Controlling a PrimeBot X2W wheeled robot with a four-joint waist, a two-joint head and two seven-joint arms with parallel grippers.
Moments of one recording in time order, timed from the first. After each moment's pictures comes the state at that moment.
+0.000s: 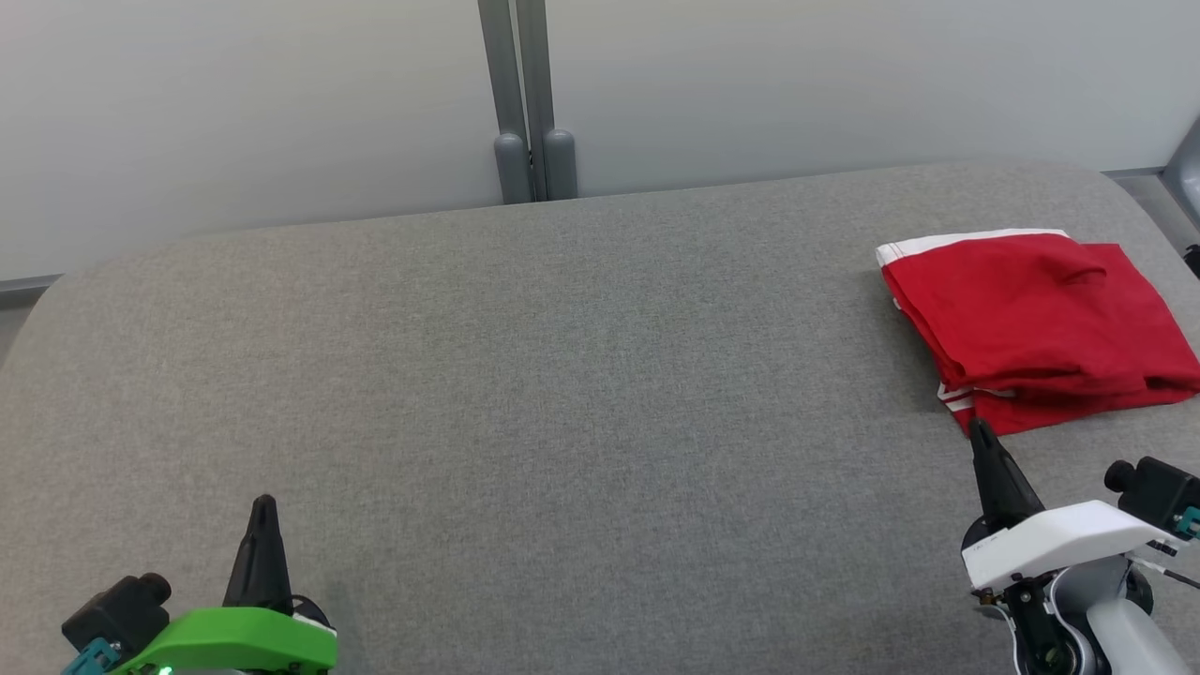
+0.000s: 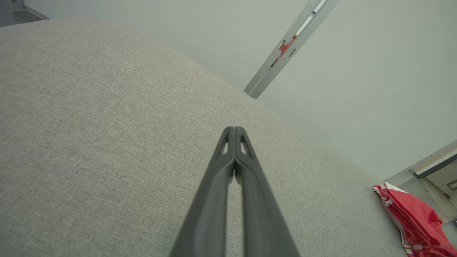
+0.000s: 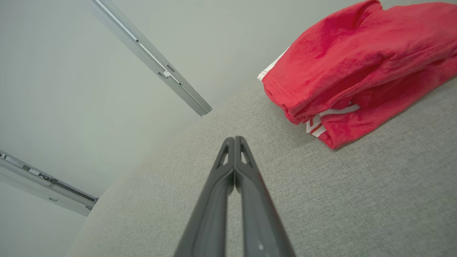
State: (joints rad) left arm -0.01 0.04 0.06 0.29 -0.66 -0.12 -0.13; right arm -0.10 -0.21 0.09 0.30 0.85 0.13 -0.13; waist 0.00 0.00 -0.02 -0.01
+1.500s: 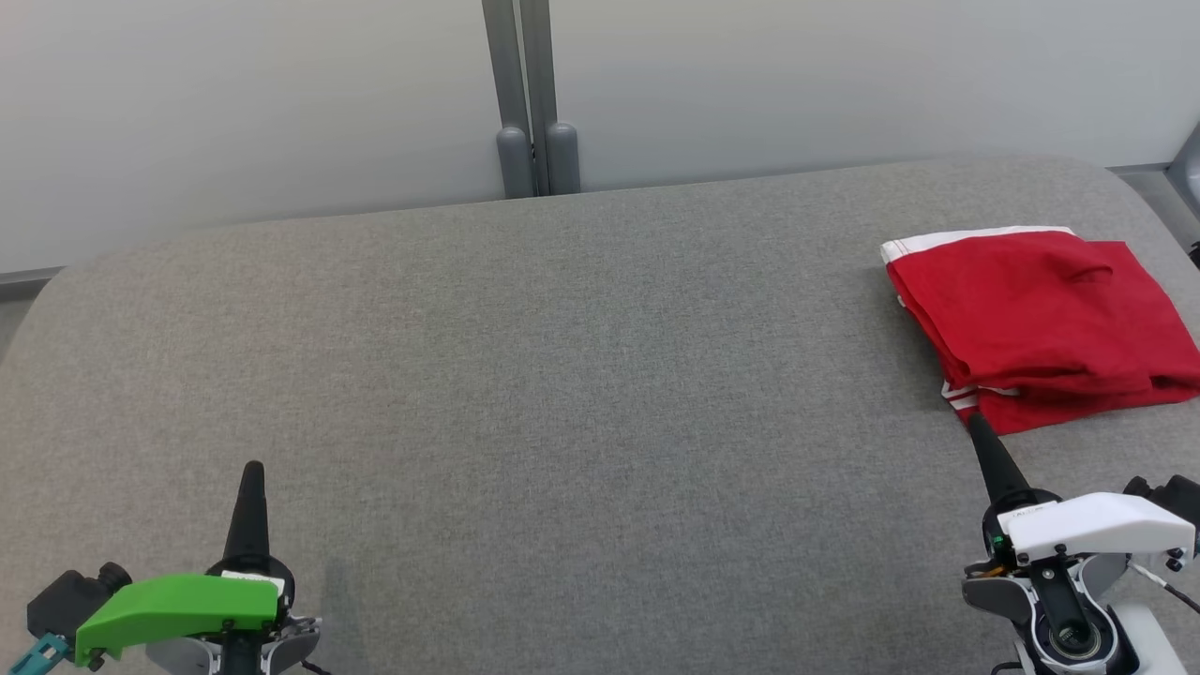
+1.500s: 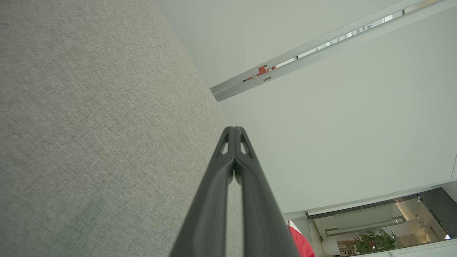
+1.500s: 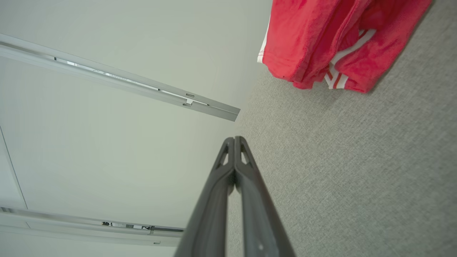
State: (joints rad) left arm -0.06 0.04 0.09 0.26 -1.20 -0.12 0.01; right arm -0.11 -0.12 -0.03 0.28 1.28 0.13 0.01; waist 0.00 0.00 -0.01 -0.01
